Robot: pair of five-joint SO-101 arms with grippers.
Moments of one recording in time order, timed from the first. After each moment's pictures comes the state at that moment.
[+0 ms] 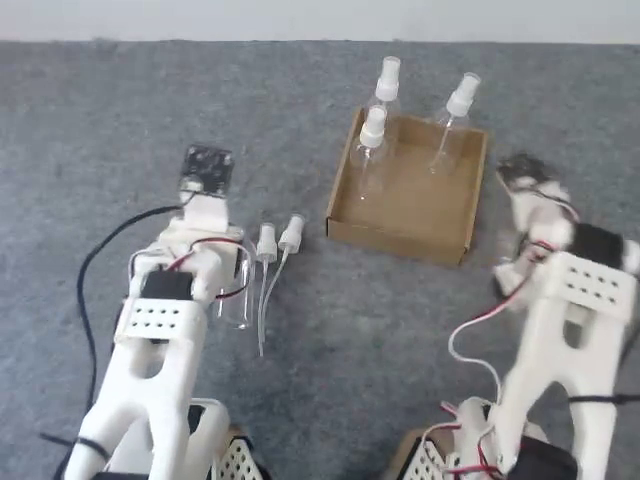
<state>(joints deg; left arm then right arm) -1.9 -36.8 60.0 40.7 -4.4 20.7 -28.0 34.9 78.6 38.4</state>
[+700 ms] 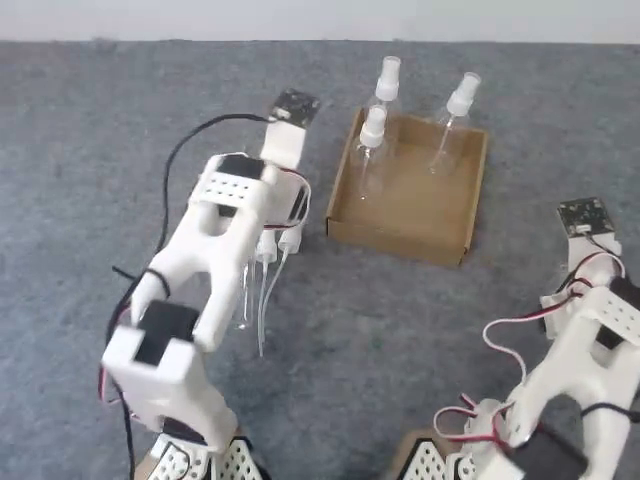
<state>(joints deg) 7.7 16.4 11.1 58.3 -3.9 36.3 -21.3 49.0 54.2 43.2</state>
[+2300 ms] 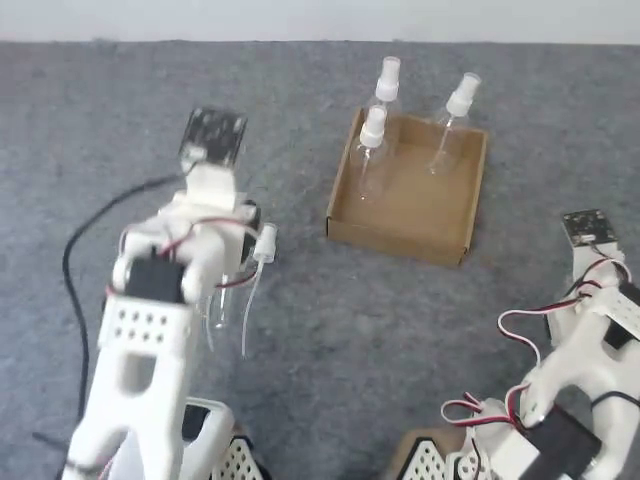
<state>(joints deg) 2.1 -45.2 46.9 58.5 -0.2 38.9 -17.1 49.1 52.8 47.6</state>
